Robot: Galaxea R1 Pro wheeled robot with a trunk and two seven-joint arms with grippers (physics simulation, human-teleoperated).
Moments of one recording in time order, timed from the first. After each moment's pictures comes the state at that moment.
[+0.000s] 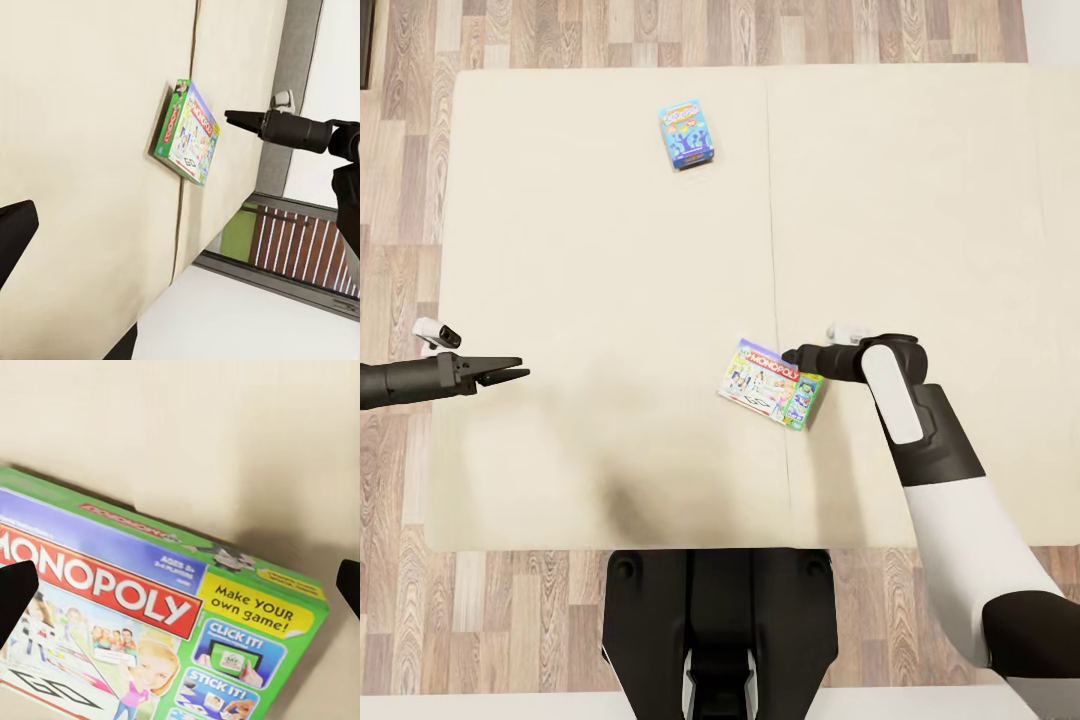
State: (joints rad) left arm -1.03 0.56 0.15 -0.98 0.14 1.02 -1.57; right arm -1.05 -0.04 0.15 -1.30 -0.67 1.05 -0.37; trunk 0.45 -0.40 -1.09
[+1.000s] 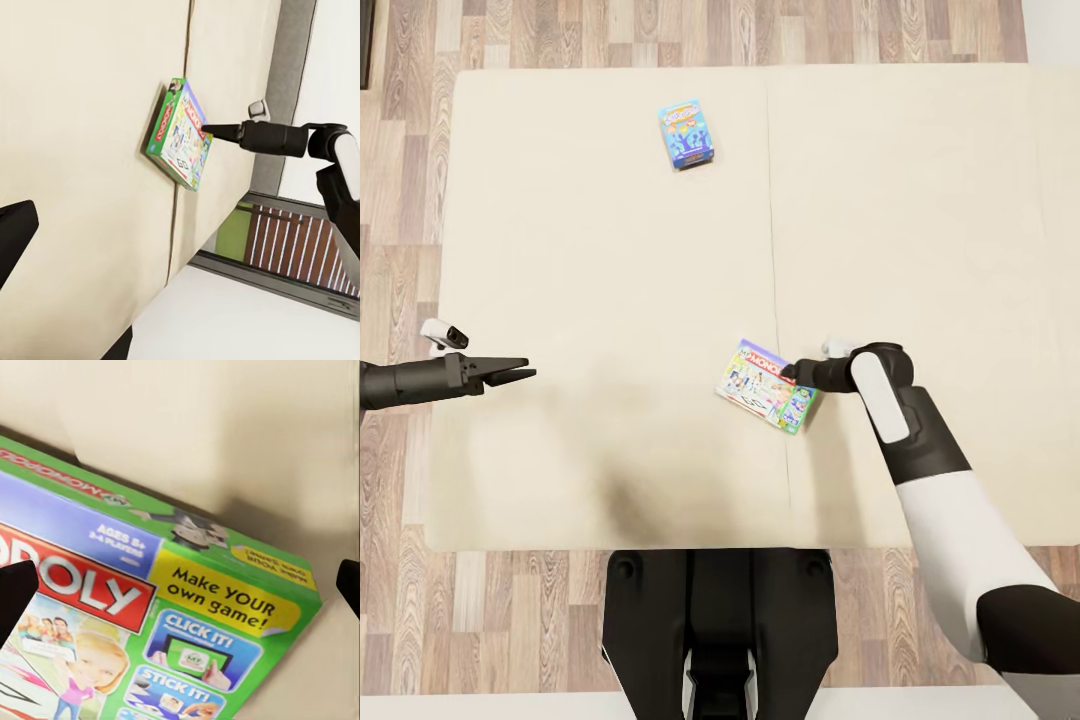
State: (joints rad) left arm -1.03 0.54 0.15 -0.98 0.14 1.01 -1.57; right arm -1.06 -0.03 0.15 -1.18 -0.65 1.05 -0.37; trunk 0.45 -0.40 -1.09
